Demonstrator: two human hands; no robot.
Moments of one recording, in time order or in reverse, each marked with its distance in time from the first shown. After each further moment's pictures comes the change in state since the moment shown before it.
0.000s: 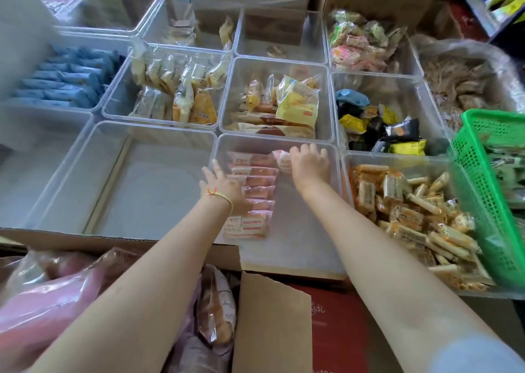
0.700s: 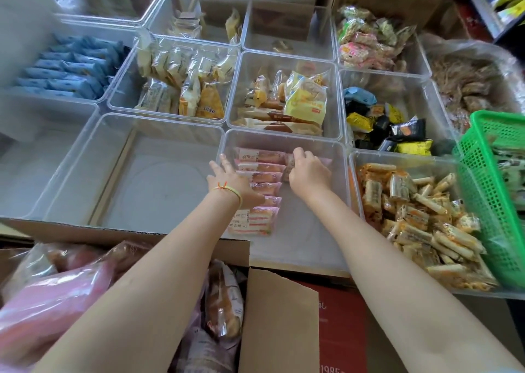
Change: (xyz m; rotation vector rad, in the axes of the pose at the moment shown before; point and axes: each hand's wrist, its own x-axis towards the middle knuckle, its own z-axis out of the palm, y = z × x) left_hand -0.003 -0.003 -0.005 -0.025 -0.022 0.019; right_hand -0.021 -0.015 -0.002 0.337 -0.076 0.053
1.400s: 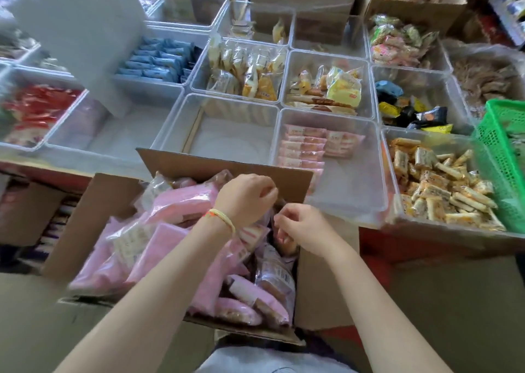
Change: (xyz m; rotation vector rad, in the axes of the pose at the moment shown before) left_hand -0.212 -0.120 0.037 -0.377 0.458 0.376; right_hand -0.255 -0.126 -0.016 0.740 -0.408 0.026
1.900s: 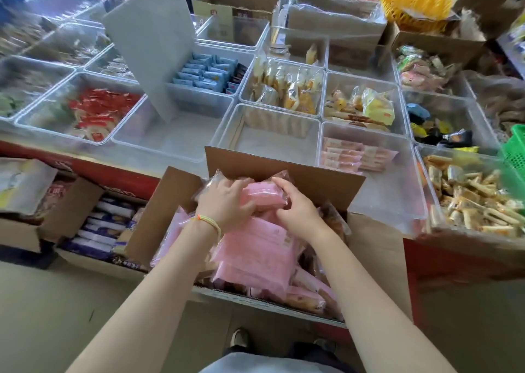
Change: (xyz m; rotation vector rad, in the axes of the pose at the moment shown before) left_hand -0.078 -0.127 -0.063 0.151 -0.073 -0.319; right_hand 0.014 -0.086 0.107 -0.006 0.067 -0.125
